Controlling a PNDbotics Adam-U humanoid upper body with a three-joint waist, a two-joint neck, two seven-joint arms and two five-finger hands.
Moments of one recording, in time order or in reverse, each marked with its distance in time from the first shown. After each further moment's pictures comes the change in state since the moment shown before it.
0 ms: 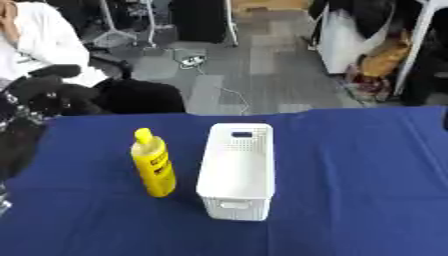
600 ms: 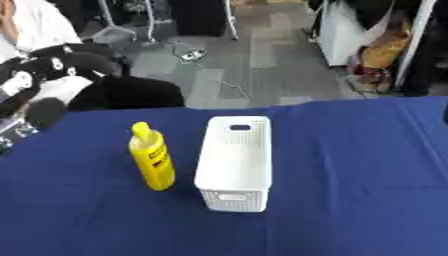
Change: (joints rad) left arm -0.121 0.163 -0.041 0.069 -0.190 0.250 -0.107; right arm 0.000 0.000 0.006 0.000 -0.009 0.008 0.009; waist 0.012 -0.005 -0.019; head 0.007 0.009
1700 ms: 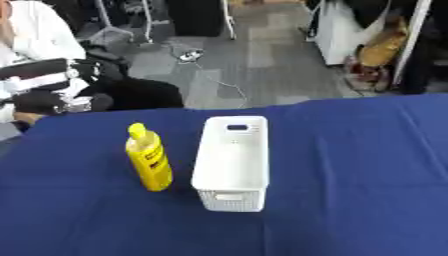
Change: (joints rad) left arm -0.264 -0.027 -0.079 0.505 -0.189 0.046 -0.395; right arm -0.002 0.001 0.006 0.000 0.002 0.021 -0.002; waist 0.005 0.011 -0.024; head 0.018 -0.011
